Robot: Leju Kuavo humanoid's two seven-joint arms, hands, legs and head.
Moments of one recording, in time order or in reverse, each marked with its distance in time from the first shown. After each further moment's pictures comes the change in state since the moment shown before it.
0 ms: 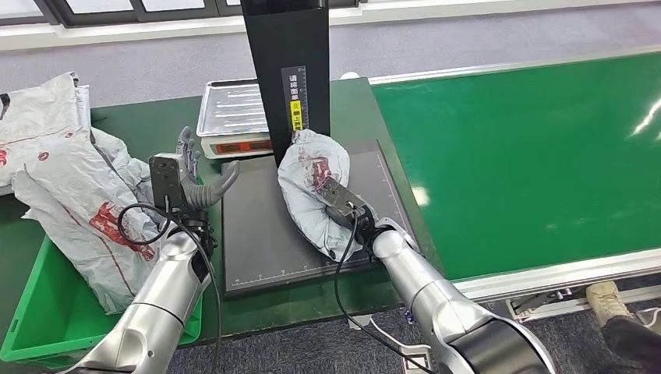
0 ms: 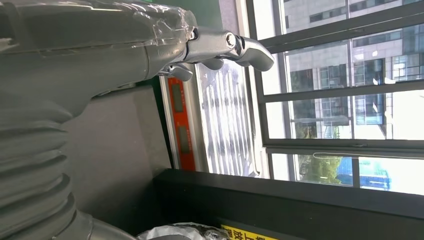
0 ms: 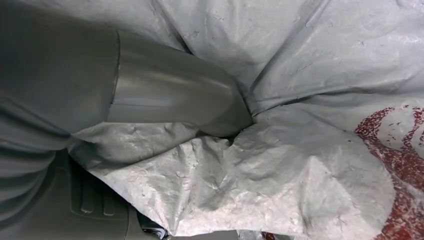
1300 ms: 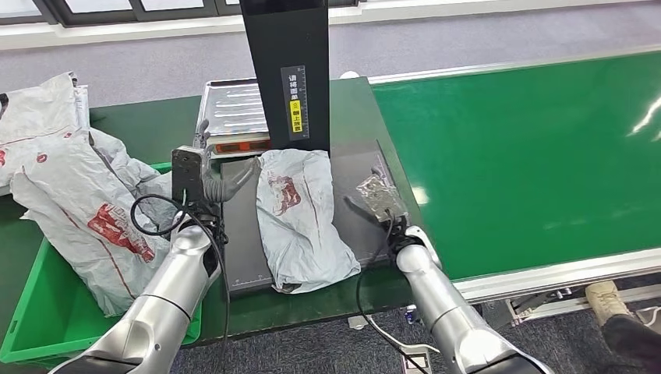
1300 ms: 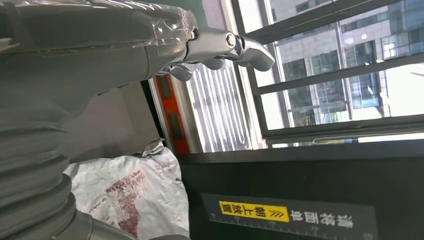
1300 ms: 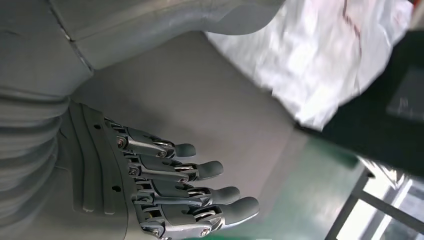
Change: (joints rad) left arm -0.046 -0.023 -0.059 0.058 -0.073 0.025 -0.005; right arm 0.191 -0.092 -0.073 -0.300 -0.094 -0.165 -0.235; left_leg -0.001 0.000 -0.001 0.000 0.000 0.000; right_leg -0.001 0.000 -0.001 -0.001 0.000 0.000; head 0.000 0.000
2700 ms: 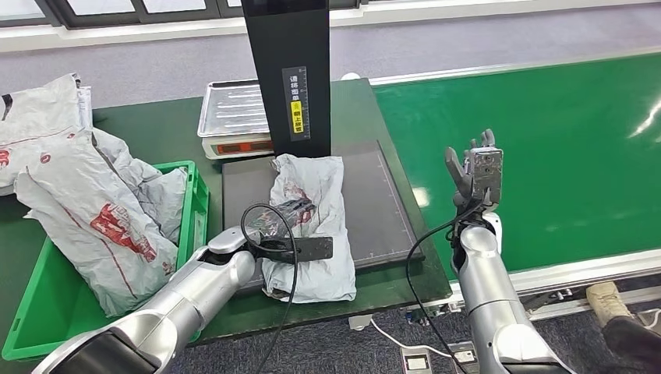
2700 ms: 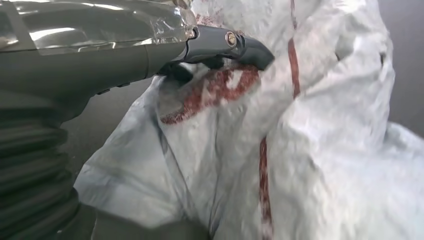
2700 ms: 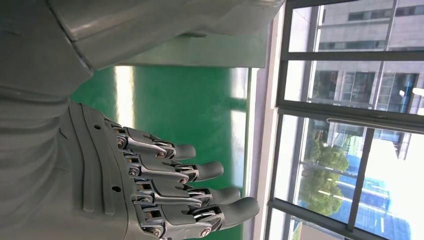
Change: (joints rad) left arm -0.098 0.005 -0.567 0.269 -0.768 -0.392 0.421; right arm 0.004 -0.084 -0.300 -0.157 -0.177 -0.196 -0.173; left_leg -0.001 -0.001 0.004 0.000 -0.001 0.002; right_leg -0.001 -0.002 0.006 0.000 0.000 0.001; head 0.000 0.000
